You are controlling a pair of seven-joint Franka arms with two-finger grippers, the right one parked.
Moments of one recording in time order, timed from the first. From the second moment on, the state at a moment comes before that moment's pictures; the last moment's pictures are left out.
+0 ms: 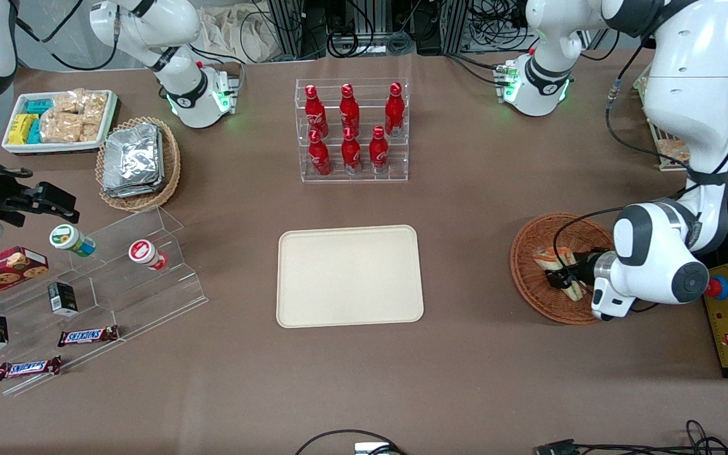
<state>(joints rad) 0.04 0.59 -0.06 -1.73 -0.15 1.95 -0.45</state>
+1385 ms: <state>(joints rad) 0.02 0.57 -0.45 -1.48 0.00 1.77 -0.20</state>
